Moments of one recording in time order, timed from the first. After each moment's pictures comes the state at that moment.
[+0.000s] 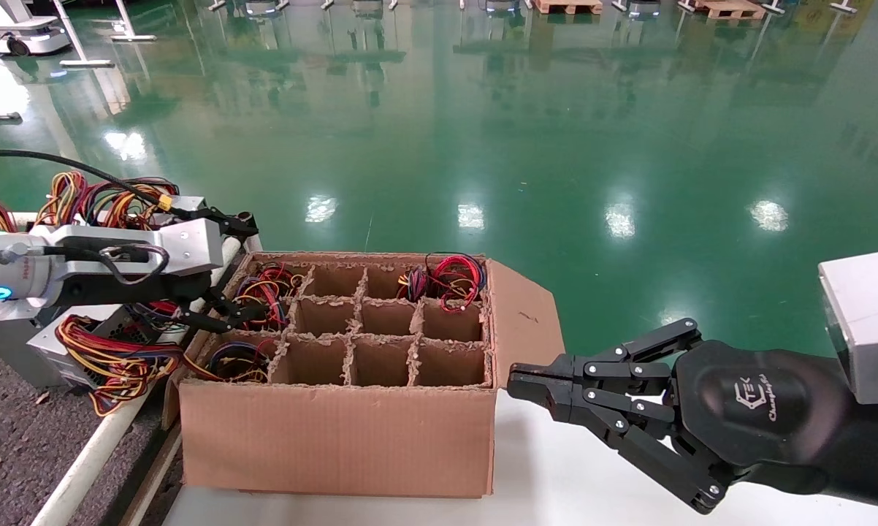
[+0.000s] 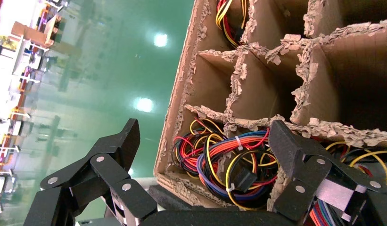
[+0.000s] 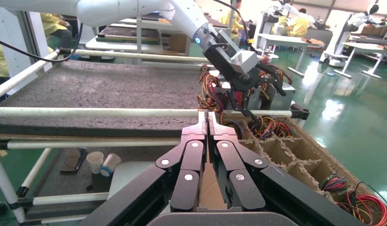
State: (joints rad) left arm -1.67 0.94 0.58 -0.47 1.53 1.22 0.47; right arm 1.09 -0.57 -0.38 1.24 -0.65 -1.44 0.13
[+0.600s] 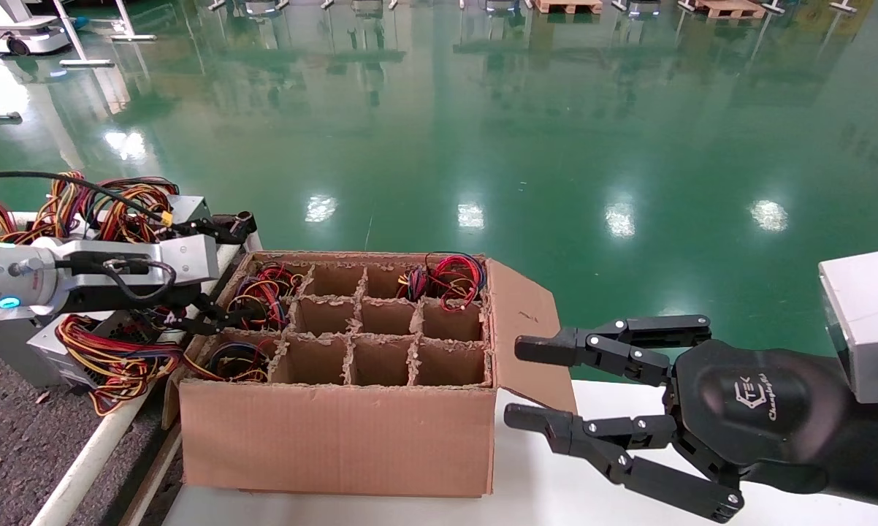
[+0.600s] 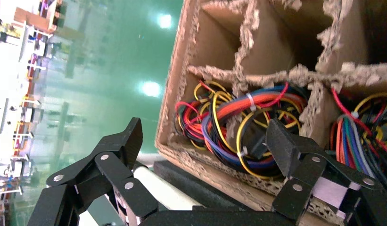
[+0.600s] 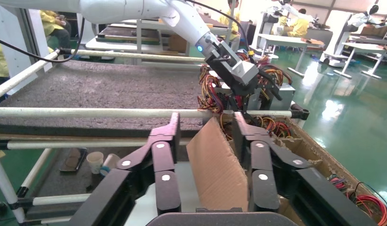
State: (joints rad) left arm -1.73 1.01 0.59 -0.23 1.56 1.14 0.67; right arm 1.09 -0.57 -0.38 1.24 -0.65 -1.44 0.13
